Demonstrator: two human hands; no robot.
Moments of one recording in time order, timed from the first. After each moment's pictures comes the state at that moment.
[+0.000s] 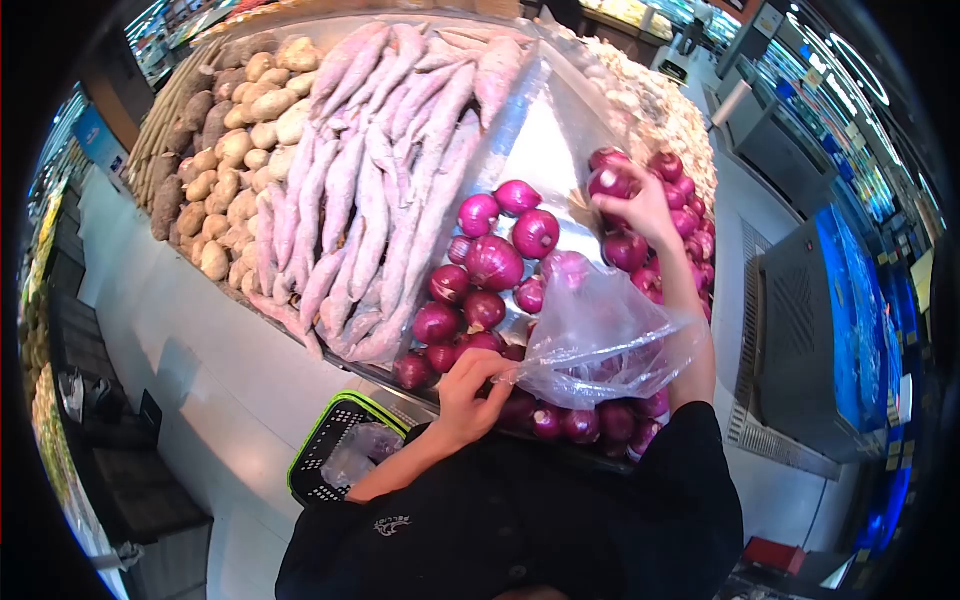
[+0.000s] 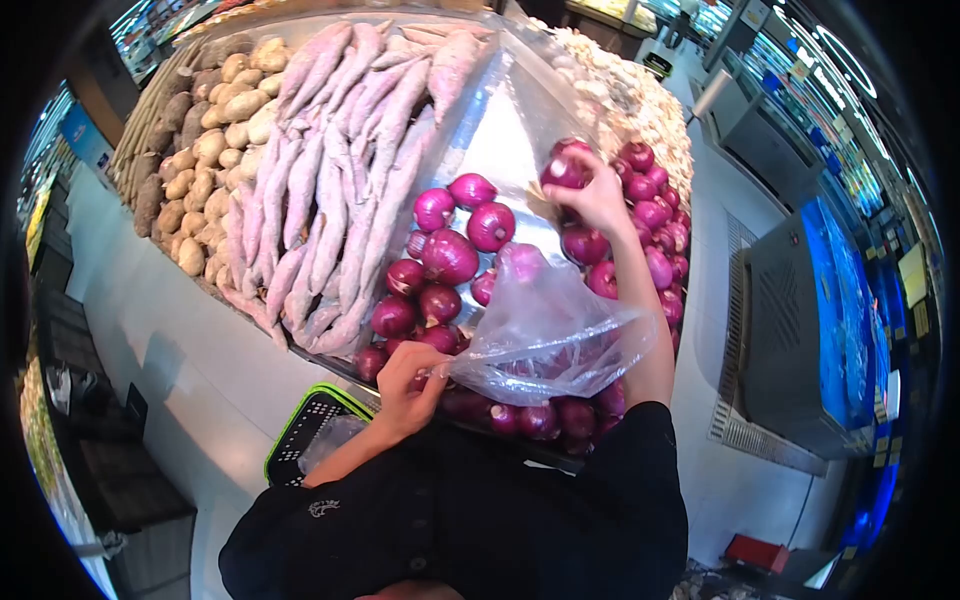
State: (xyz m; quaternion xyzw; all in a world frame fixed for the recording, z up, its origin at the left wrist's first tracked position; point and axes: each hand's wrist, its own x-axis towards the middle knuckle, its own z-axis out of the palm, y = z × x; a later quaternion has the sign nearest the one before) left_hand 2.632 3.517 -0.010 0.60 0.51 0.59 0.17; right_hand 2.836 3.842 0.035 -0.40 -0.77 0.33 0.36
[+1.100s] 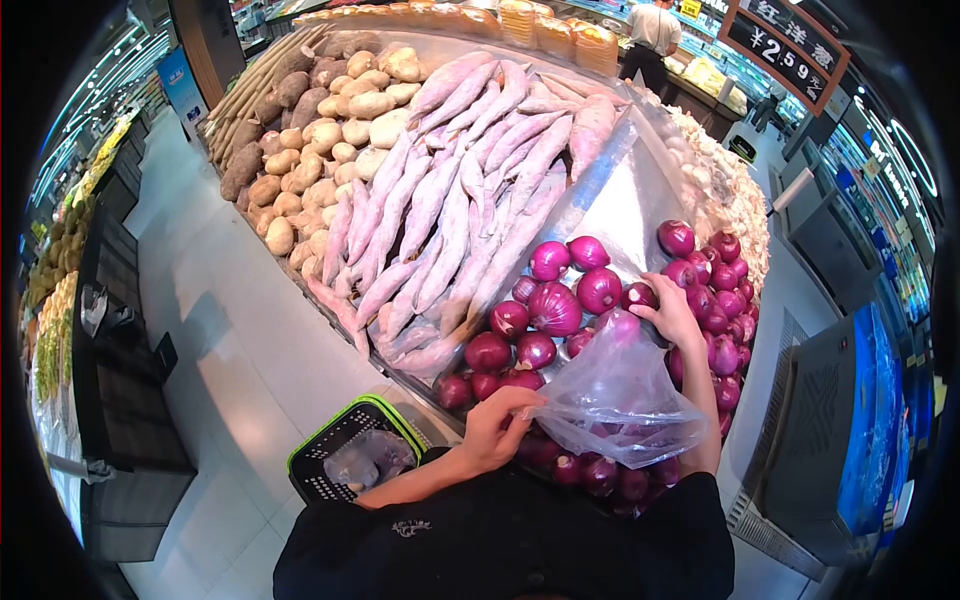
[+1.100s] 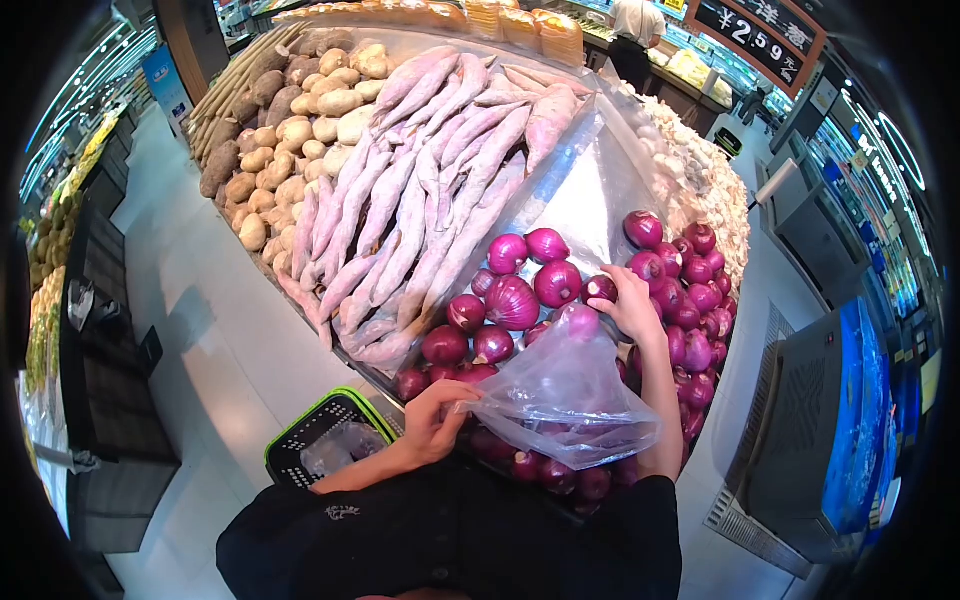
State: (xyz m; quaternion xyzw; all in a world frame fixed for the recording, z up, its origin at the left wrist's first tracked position) left_hand 2.618 3.498 -0.018 0.56 0.49 0.63 0.22; right_hand 2.828 3.809 -0.008 -0.37 -0.89 0.15 0.20
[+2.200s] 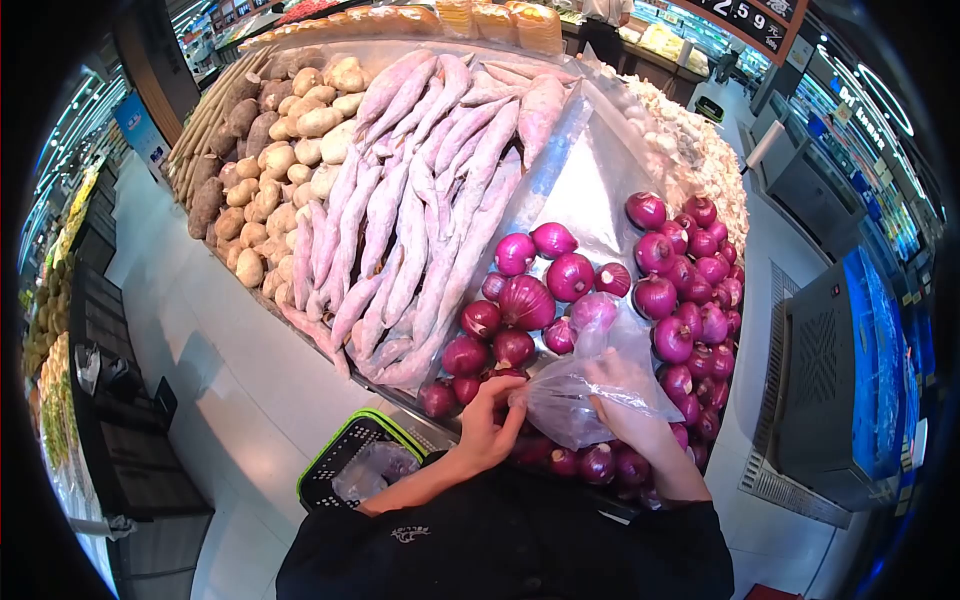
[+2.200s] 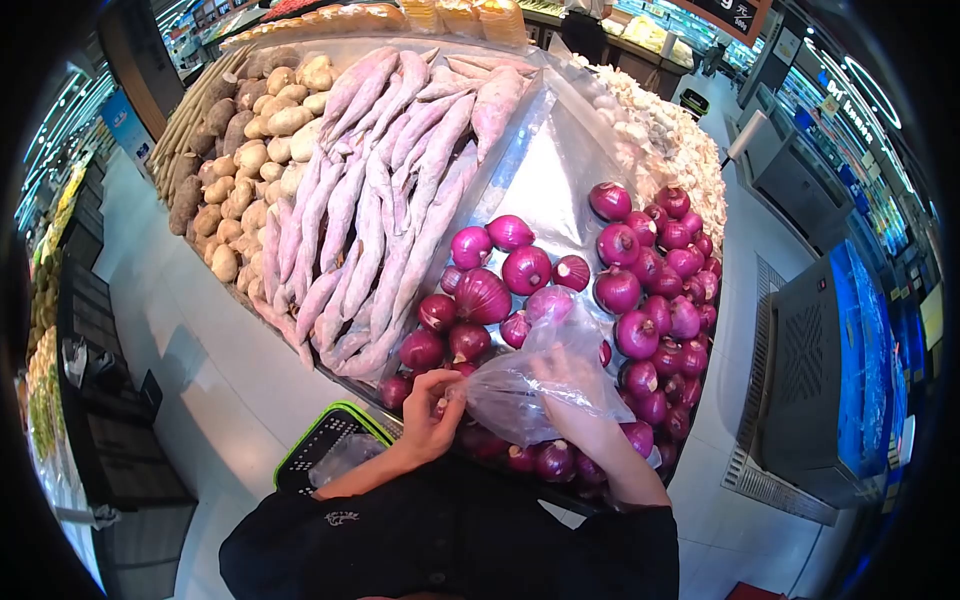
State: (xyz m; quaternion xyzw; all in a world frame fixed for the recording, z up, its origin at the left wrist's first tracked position) left_hand 2.635 3.519 -0.043 0.49 0.52 0.64 0.27; right_hand 2.831 3.635 0.027 -0.34 -0.93 0.11 0.06
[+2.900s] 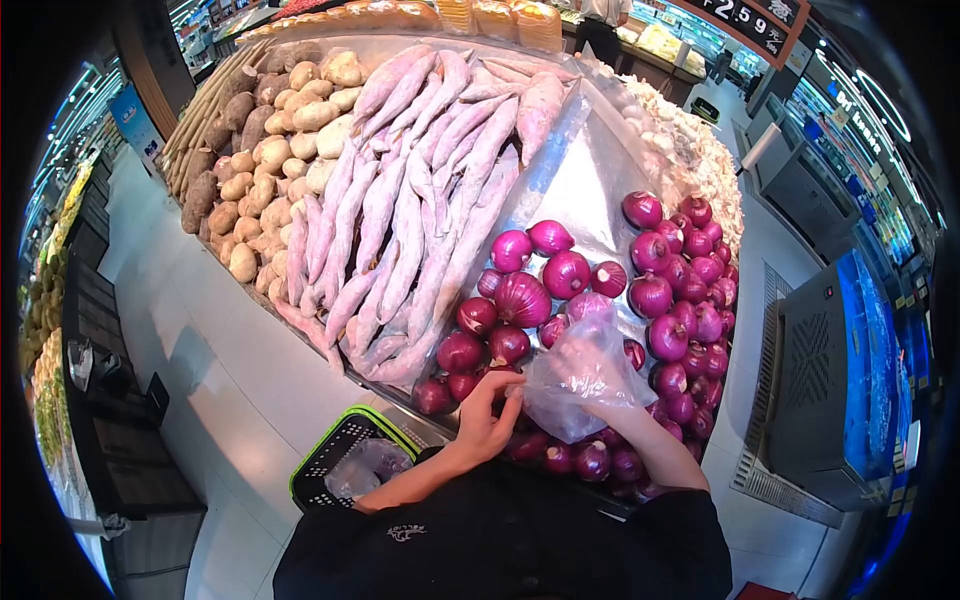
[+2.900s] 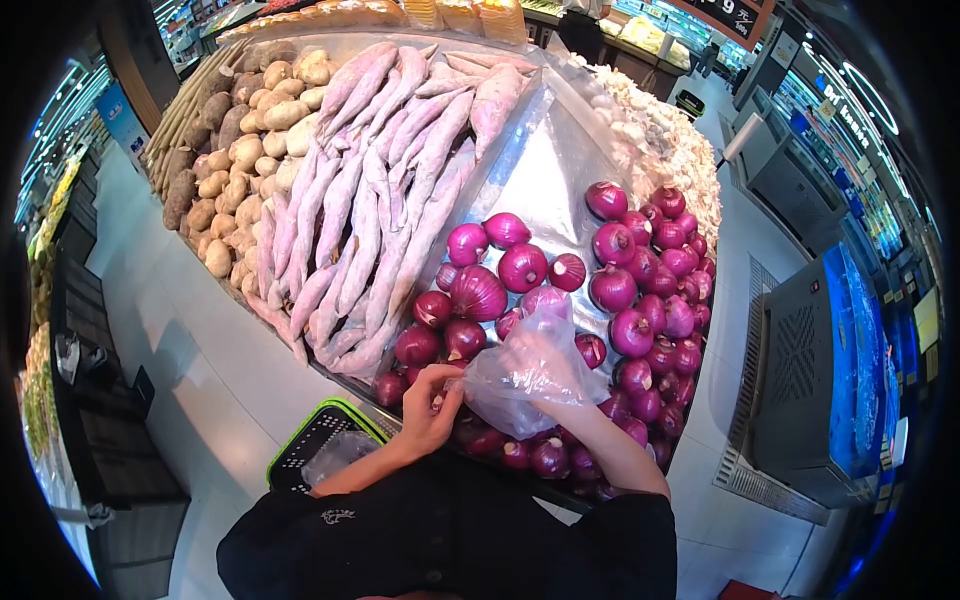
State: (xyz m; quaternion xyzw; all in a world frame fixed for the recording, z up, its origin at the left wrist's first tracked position) left_hand 2.632 3.526 -0.051 0.49 0.53 0.63 0.29; right_hand 2.812 3.673 -0.062 -0.13 -0.96 -0.06 0.24
